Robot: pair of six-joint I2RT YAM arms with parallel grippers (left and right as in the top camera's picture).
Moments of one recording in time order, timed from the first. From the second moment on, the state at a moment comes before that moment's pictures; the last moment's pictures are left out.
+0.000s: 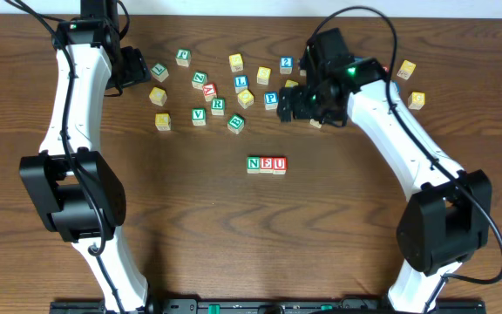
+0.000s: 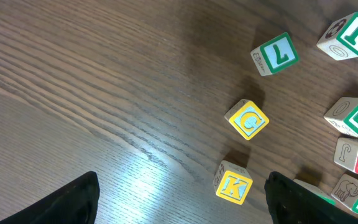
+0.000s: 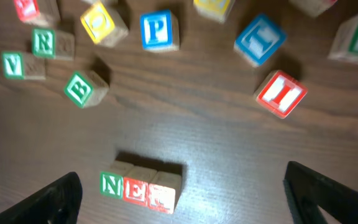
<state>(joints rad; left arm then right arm) 0.08 2.08 1.95 -1.11 -0.14 -0.30 0.36 1.93 1.67 -0.94 -0.16 0.32</state>
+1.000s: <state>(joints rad) 0.08 2.08 1.95 -1.11 -0.14 -0.30 0.31 1.93 1.80 -0.98 -0.20 0.27</state>
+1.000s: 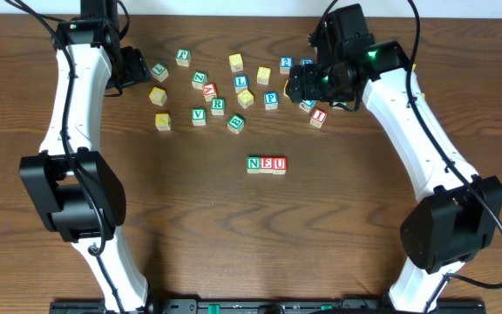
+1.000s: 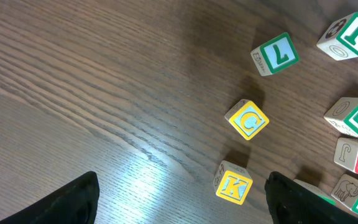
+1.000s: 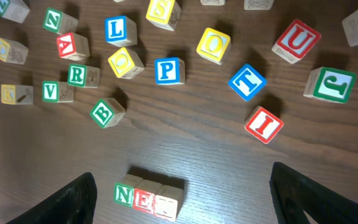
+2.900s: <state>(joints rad) 0.08 1.79 1.94 -1.21 -0.13 -0.17 0.31 1.93 1.80 -1.02 -0.11 0.25</state>
